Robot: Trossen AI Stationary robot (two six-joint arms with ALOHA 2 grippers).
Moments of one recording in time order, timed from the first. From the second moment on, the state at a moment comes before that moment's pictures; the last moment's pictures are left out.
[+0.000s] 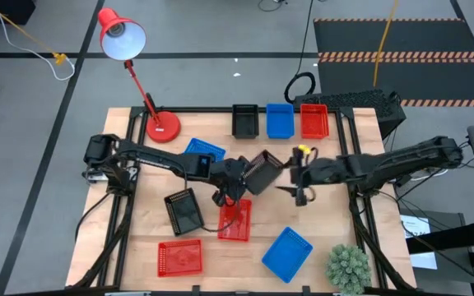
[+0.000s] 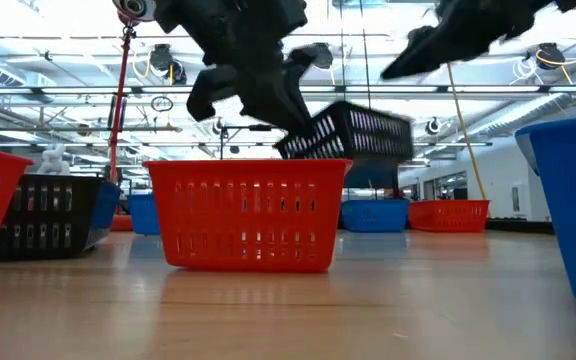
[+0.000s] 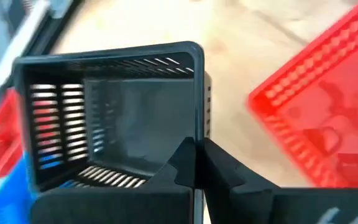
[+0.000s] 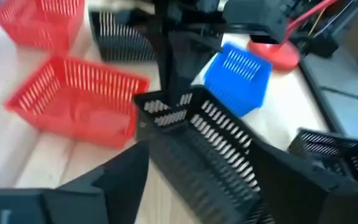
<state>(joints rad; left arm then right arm) -0.04 1.73 1.23 -0.30 -0.04 0.82 0.15 1.00 0.68 -0.18 0.21 -0.14</state>
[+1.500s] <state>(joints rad) 0.23 1.91 1.76 -0.54 -0.39 0.49 0.14 0.73 0.68 -0.53 0.24 0.04</state>
